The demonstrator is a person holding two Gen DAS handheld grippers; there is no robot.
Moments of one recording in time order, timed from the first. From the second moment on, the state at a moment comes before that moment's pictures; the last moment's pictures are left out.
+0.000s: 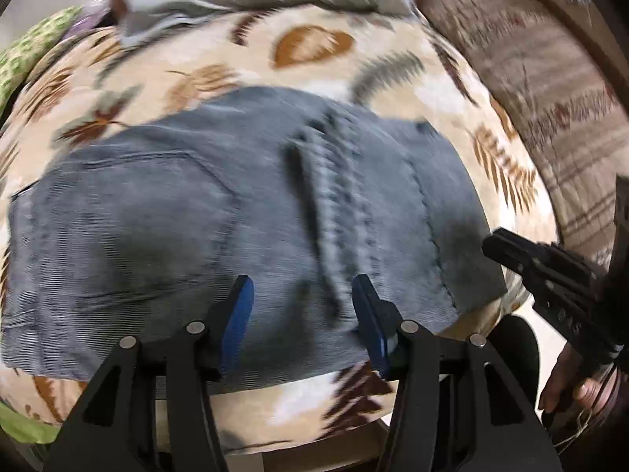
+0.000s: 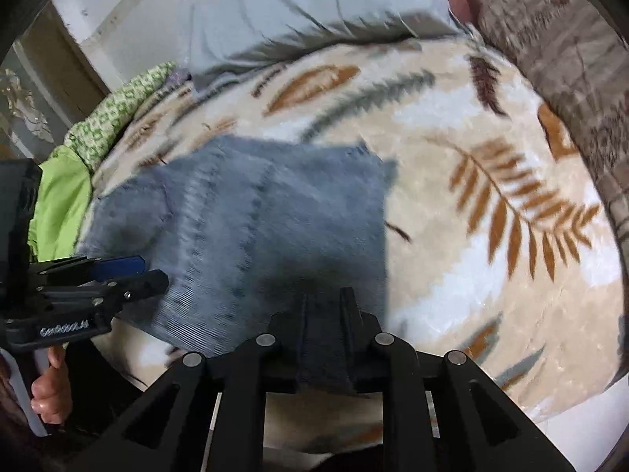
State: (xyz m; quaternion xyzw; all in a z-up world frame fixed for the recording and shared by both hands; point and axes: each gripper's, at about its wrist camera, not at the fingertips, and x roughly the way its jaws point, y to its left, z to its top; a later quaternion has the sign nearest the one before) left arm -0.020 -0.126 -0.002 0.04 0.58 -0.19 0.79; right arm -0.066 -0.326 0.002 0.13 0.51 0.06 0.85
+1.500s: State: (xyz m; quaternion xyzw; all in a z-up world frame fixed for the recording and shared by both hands) left arm 0.147 0.127 -0.060 -0.13 0.68 -0.23 0.68; right arm -0.042 0.095 -0.029 -0.34 0.39 0.23 0.83
